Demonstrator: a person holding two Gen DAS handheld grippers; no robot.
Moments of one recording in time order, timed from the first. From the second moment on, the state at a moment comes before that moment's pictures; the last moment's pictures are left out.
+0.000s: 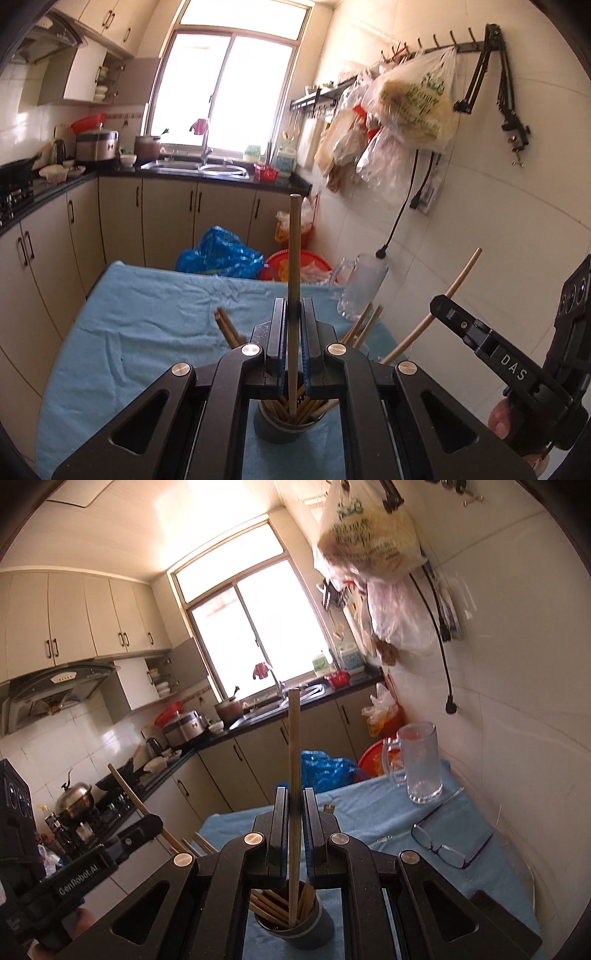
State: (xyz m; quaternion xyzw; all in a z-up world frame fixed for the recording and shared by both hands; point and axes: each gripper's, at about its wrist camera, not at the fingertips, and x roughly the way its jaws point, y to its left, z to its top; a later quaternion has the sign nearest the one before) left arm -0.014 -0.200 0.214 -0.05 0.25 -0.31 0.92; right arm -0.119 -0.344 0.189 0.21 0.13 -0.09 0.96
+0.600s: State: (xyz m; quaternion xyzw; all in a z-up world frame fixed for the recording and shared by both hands) left arm -0.010 -0.195 0.152 -0.02 0.27 -0.30 0.91; right arm -0.091 -0.337 0.128 0.21 0.21 -0.08 0.95
